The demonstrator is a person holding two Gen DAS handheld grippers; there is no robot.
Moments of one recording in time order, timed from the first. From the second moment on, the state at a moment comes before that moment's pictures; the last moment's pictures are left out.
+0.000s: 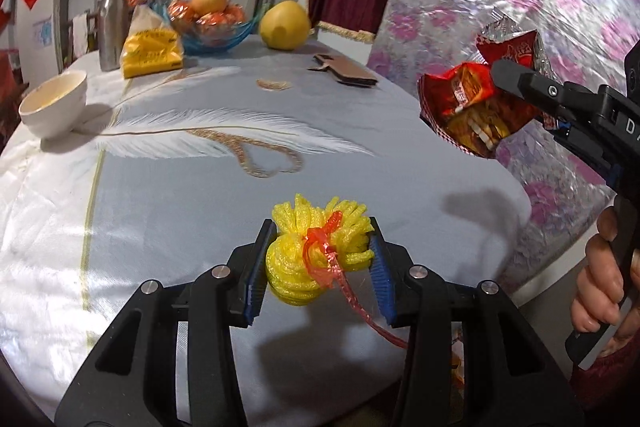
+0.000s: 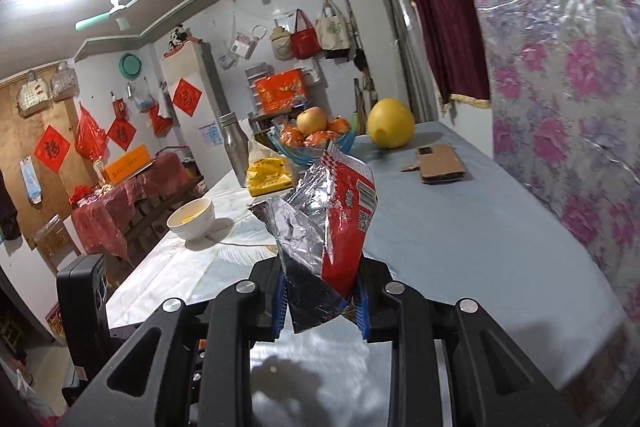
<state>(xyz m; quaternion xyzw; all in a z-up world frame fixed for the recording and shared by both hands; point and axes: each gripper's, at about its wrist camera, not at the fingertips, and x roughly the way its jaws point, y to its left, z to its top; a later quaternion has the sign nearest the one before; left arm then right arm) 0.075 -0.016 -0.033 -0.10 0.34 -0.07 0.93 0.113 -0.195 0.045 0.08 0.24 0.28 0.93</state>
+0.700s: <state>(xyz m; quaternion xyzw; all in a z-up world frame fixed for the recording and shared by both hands) 0.033 -0.121 -0.016 -0.02 0.32 -0.13 0.94 0.008 -0.319 0.043 0.12 0.19 0.21 0.95</state>
